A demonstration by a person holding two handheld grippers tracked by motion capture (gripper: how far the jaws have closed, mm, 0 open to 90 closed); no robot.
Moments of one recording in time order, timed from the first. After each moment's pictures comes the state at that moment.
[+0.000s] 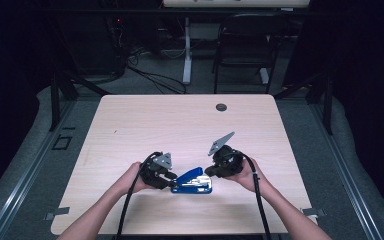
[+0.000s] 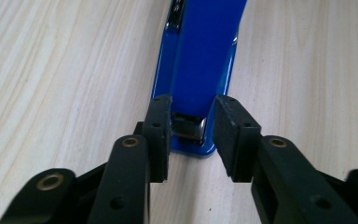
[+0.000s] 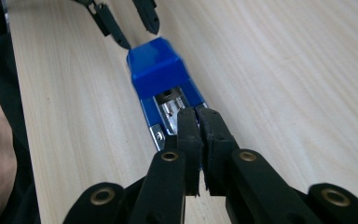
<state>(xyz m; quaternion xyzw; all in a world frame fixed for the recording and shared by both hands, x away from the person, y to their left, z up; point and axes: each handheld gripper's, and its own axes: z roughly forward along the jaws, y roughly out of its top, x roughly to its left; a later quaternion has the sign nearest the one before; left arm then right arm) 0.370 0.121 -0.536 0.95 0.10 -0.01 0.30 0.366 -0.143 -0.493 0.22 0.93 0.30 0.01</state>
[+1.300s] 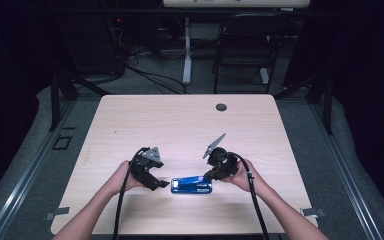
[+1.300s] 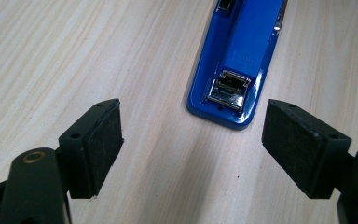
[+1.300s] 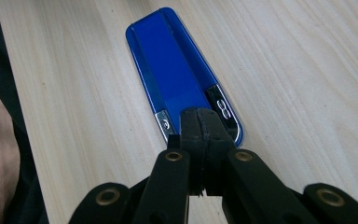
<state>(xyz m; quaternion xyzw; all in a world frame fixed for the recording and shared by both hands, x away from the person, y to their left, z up) 0.377 0.150 -0.534 0.93 0.17 0.01 0.31 0.371 -0.129 -0.509 0.23 0.94 0.25 -0.02</state>
